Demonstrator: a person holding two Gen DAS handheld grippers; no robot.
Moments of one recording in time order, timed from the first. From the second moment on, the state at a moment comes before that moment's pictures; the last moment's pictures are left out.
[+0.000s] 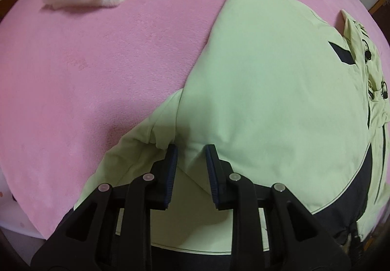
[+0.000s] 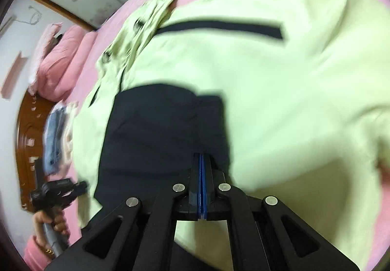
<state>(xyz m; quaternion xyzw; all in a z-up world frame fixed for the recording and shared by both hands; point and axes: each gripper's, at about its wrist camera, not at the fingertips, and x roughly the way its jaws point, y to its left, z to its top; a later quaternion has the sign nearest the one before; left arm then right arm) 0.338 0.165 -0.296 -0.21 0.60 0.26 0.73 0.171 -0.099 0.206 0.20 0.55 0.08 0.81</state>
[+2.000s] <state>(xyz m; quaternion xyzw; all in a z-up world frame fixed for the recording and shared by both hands) 0.402 0.099 -0.269 -0.08 0.57 0.03 0.82 -0.147 -0.030 0.340 0.30 0.55 0.21 0.75</state>
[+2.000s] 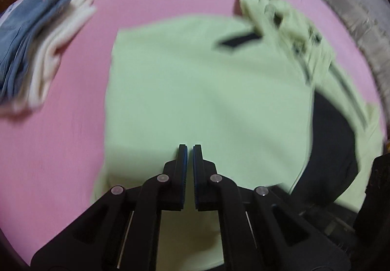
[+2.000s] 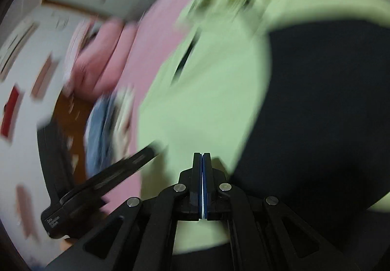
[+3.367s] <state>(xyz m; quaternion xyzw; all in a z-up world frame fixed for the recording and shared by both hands) 0.278 0.162 -0.253 -0.15 0.58 0.06 0.80 -0.194 -0.053 0.267 0.29 0.48 -0.11 0.82</state>
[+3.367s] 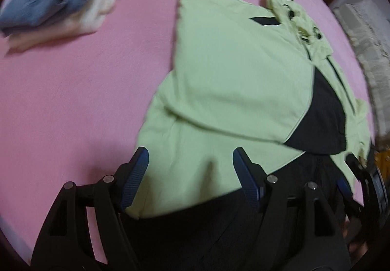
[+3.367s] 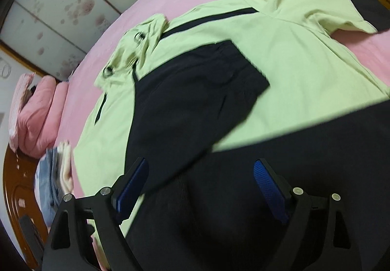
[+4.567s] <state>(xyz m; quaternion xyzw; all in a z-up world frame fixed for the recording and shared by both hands) 0.197 -0.264 -0.161 -0.01 0.60 -0.03 0.80 -0.237 -0.221 0.277 0.17 0.51 -0.08 0.84</state>
